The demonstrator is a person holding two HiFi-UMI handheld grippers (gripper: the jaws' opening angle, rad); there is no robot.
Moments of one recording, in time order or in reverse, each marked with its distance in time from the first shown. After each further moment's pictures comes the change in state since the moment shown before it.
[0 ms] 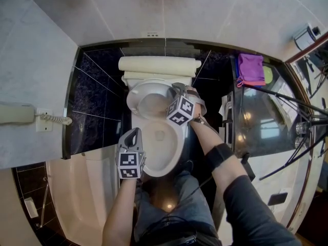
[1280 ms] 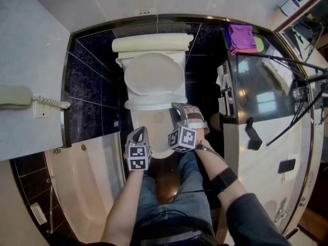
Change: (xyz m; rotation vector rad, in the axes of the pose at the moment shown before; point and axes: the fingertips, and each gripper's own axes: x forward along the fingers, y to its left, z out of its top) left arm -0.033 -0.032 -0.128 0.007 0.137 -0.133; right arm -0.136 0.165 -0.025 -0.116 0.038 -0.089
